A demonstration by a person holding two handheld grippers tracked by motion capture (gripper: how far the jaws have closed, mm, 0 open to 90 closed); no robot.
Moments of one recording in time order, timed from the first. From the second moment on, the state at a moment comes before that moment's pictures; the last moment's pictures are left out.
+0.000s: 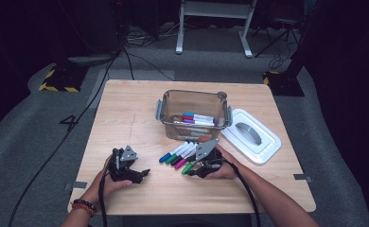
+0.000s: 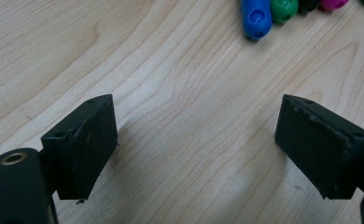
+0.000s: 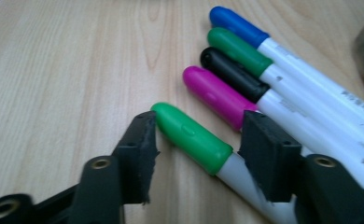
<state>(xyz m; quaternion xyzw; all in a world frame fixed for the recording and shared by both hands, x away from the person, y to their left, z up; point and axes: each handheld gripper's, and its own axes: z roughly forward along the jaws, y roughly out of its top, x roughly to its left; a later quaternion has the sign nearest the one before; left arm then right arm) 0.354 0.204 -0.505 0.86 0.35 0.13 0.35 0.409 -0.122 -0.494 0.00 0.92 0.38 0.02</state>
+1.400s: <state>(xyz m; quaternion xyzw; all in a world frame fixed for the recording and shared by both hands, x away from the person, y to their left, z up) 0.354 0.204 -0.505 0.86 0.35 0.13 0.35 0.392 -0.163 -0.466 0.02 0.91 0.41 0.04</state>
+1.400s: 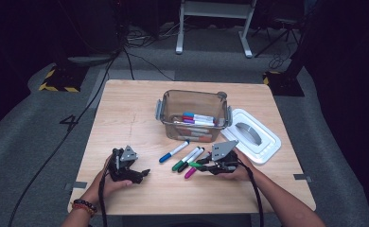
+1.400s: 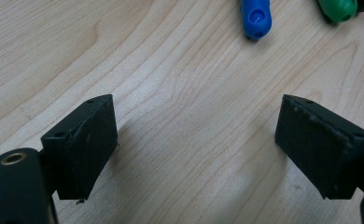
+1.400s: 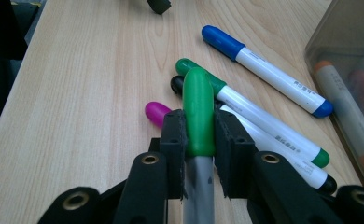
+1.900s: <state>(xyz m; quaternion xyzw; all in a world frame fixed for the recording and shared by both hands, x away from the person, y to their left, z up) 0.354 0.204 -0.505 0.86 0.35 0.13 0.35 0.398 -0.157 -0.472 0.04 0.90 0.44 0.05</state>
